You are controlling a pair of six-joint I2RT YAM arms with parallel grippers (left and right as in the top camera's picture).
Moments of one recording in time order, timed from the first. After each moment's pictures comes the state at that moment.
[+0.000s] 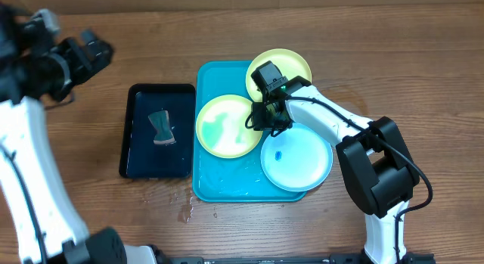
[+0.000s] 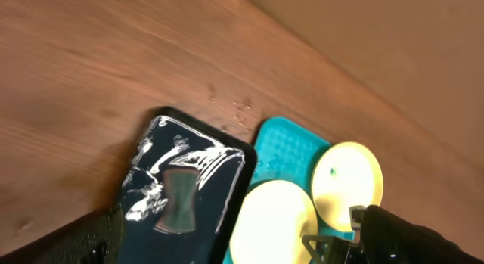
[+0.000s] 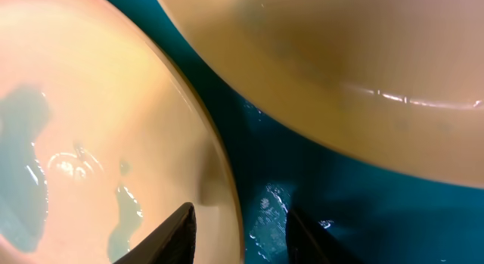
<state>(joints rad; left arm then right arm) 0.39 1.60 1.90 -1.23 0.40 -0.28 0.54 2.10 1.50 -0.73 -0.15 0.51</state>
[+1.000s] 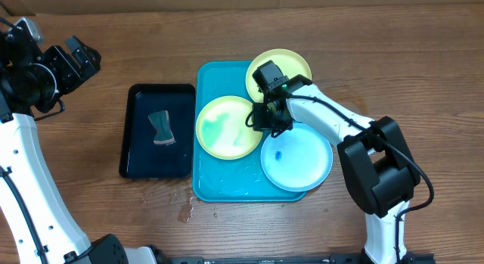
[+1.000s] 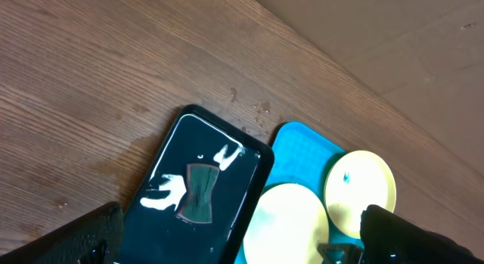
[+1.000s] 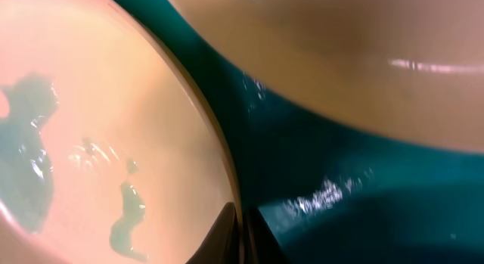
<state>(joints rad) 0.42 1.56 1.90 -1.27 0.36 -0.28 0.53 2.10 1.51 -0.79 -0.21 0.54</state>
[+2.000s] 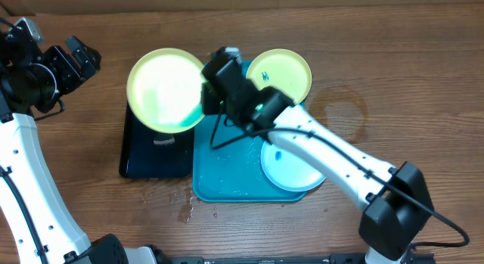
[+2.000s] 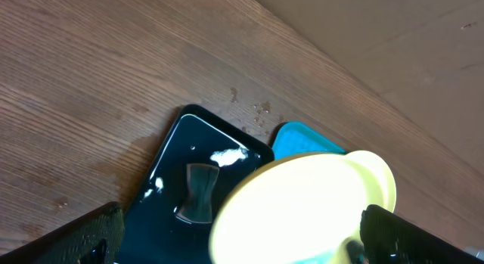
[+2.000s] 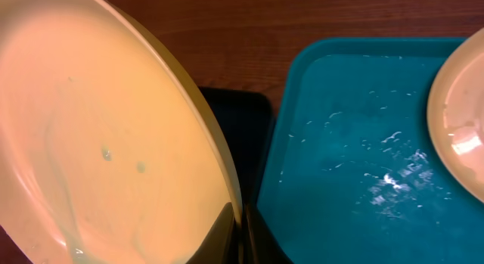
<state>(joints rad) 0.42 1.56 1.90 -1.27 0.35 -0.28 0.83 1.89 1.66 -0.54 0.12 0.68</state>
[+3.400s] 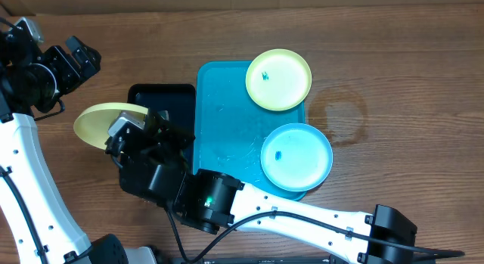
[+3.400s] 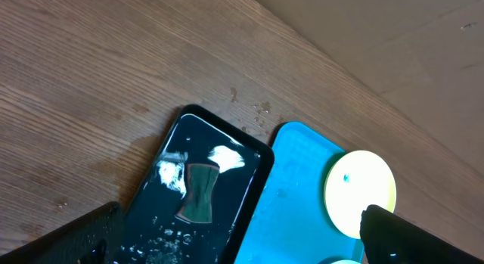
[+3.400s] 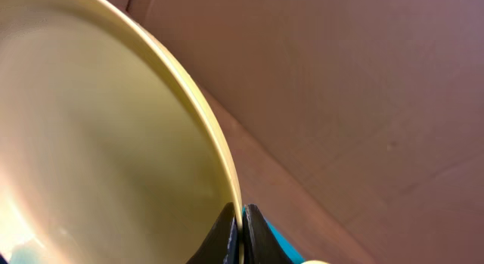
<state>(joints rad) 0.42 1.56 1.90 -1.27 0.35 -0.28 1.27 1.87 1.66 -0.20 0.84 -0.25</state>
